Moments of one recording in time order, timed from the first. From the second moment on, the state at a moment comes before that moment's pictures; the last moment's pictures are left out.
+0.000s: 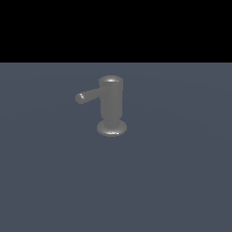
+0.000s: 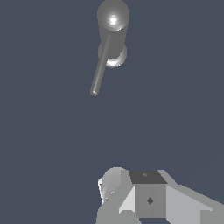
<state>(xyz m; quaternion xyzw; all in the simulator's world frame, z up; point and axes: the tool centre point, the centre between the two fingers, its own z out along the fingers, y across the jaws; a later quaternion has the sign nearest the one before) -0.256 0.008 0.479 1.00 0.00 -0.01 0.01</state>
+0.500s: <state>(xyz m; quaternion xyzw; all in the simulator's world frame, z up) -0.251 0.014 0.466 1.00 -0.01 -0.01 0.01</state>
